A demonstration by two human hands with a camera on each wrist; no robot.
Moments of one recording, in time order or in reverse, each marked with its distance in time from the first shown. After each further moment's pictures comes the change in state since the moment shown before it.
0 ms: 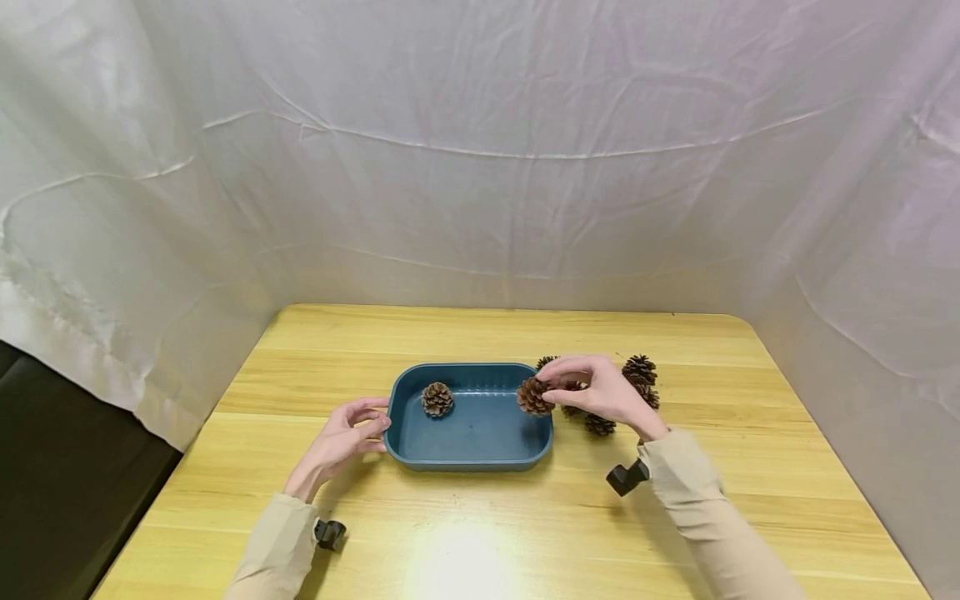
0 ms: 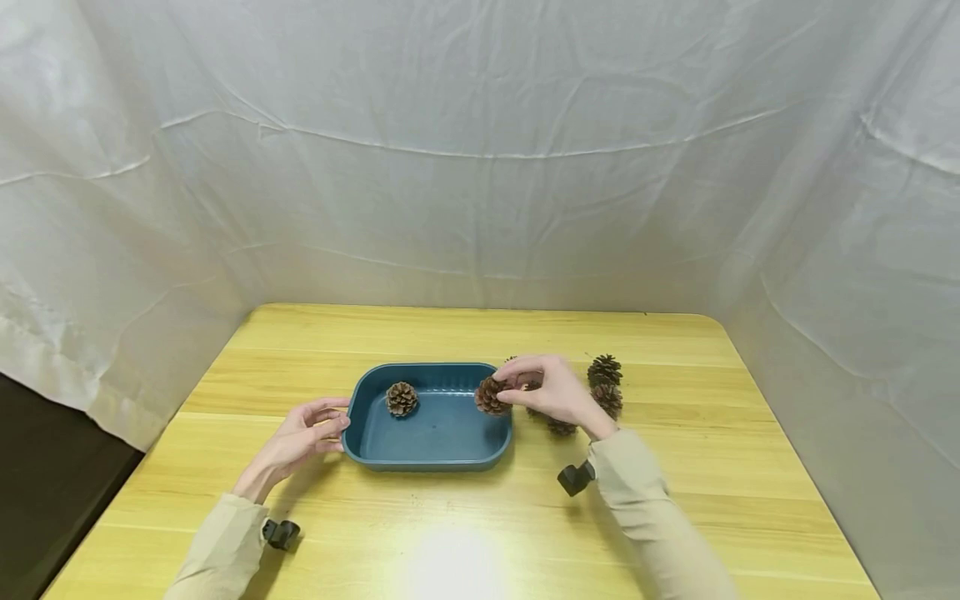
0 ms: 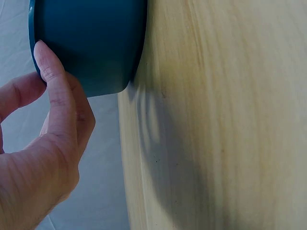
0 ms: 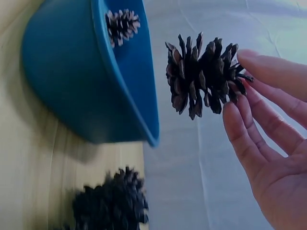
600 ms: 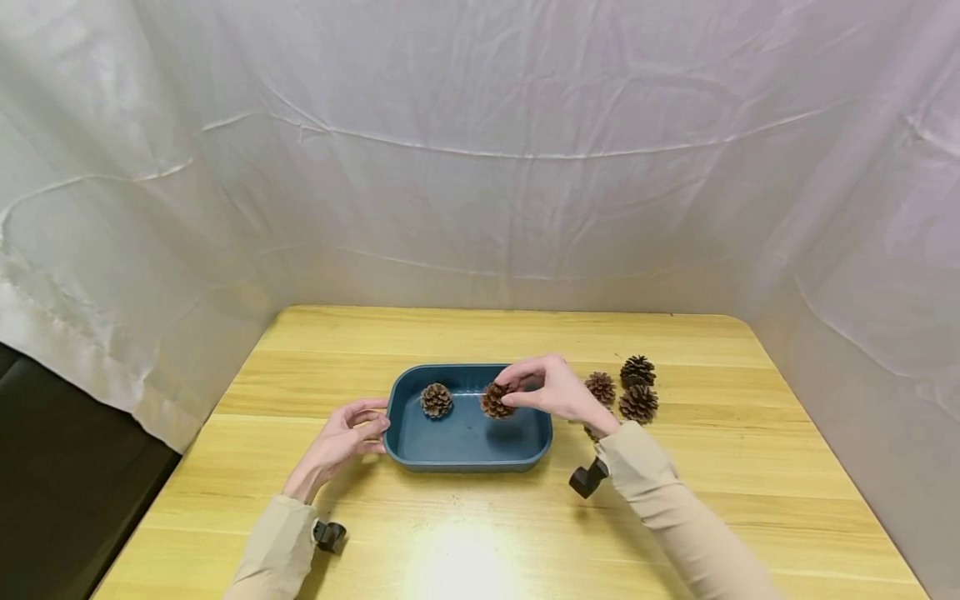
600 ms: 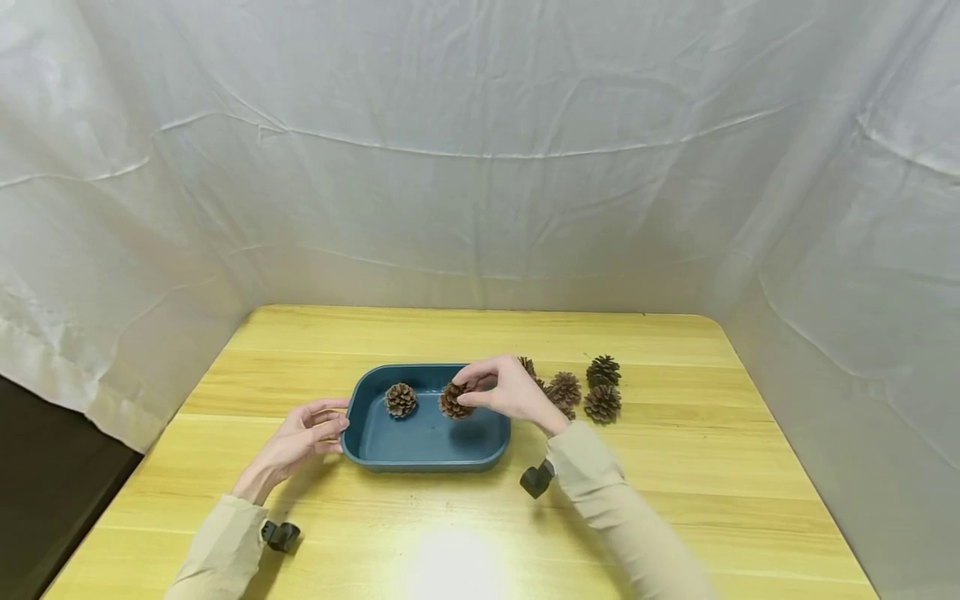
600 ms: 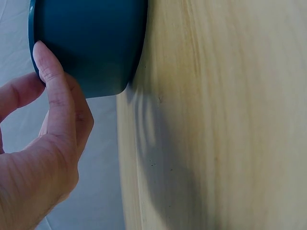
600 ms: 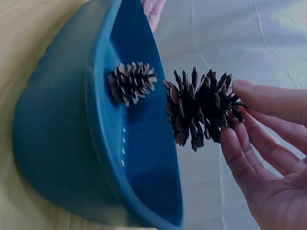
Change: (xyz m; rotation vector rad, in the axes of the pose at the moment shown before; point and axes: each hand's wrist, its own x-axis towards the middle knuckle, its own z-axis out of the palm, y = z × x) left_hand 0.001 -0.001 -0.001 -0.003 0.005 -0.003; right_hand 0.035 -0.014 0.041 0.023 -0.053 0.017
